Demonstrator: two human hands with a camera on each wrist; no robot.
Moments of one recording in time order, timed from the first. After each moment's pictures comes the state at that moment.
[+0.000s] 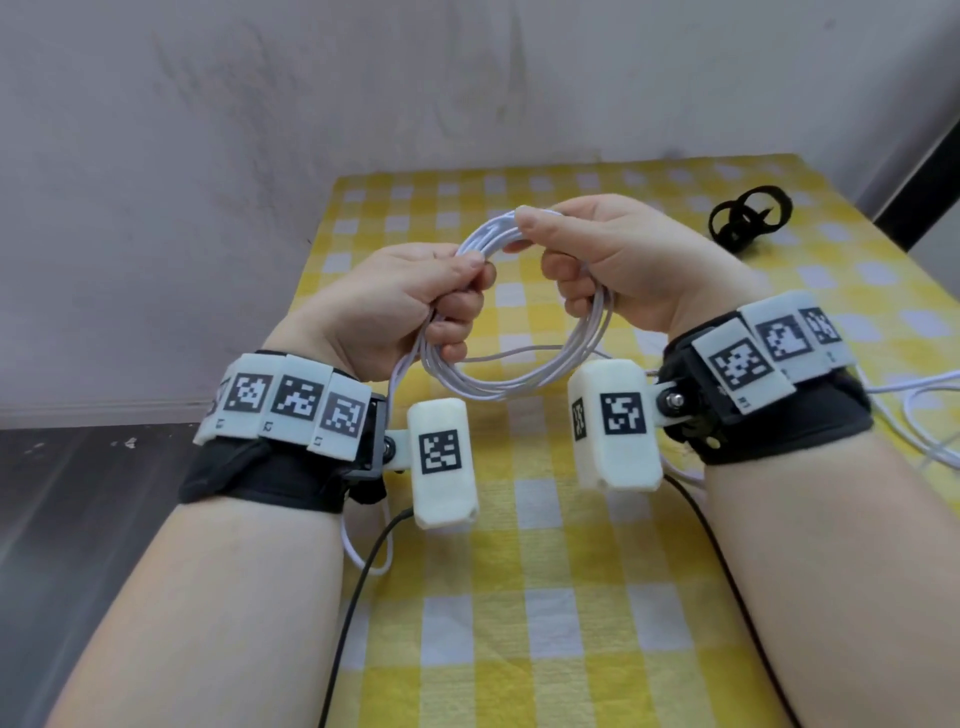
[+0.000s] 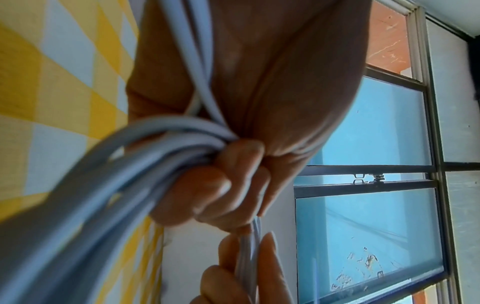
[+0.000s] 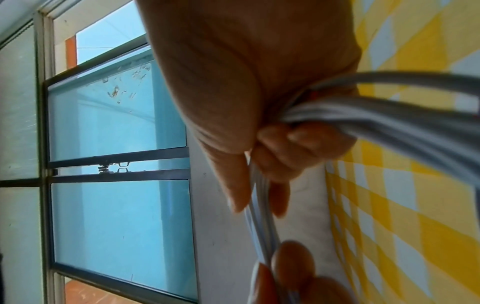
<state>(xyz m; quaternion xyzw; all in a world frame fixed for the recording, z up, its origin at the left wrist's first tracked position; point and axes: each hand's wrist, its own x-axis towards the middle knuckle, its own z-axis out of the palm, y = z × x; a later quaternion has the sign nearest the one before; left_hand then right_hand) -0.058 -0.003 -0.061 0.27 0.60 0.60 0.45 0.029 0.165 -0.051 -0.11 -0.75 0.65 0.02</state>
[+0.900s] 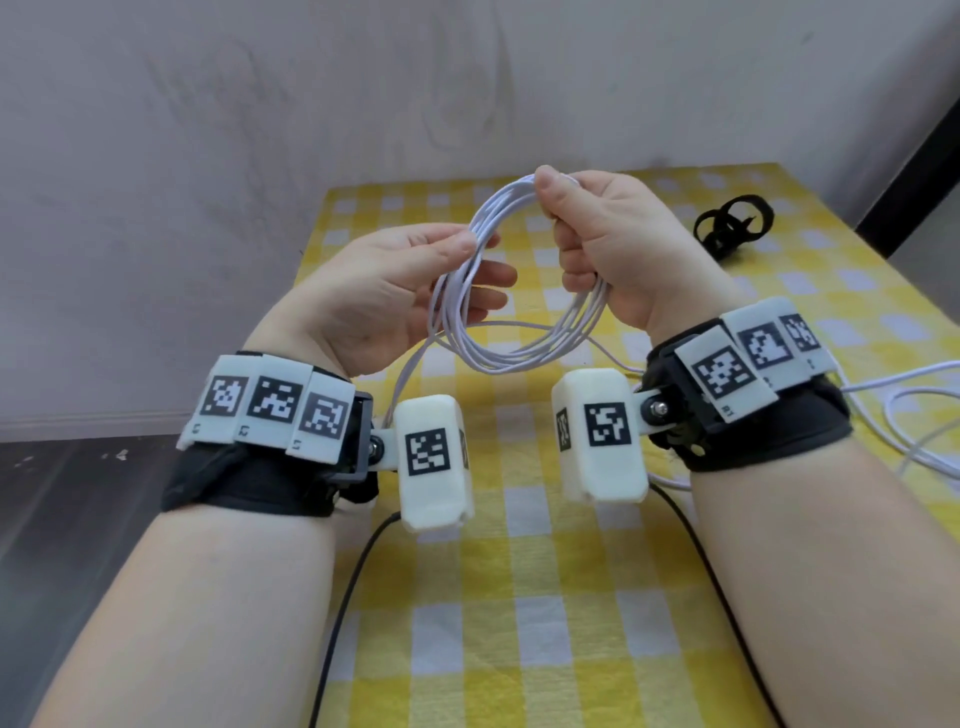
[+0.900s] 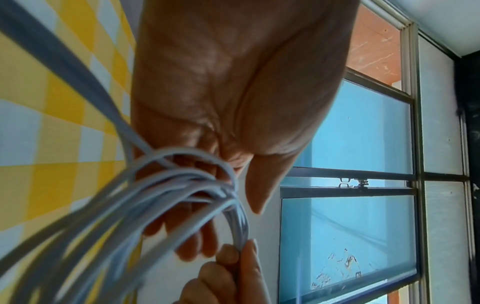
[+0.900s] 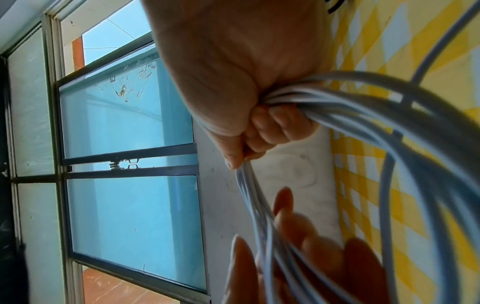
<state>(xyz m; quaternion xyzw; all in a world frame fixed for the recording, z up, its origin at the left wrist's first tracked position) -0.057 0.000 -0.051 0.28 0.60 0.65 0.37 0.026 0.163 -0.043 -0.15 -0.68 0.70 0.17</state>
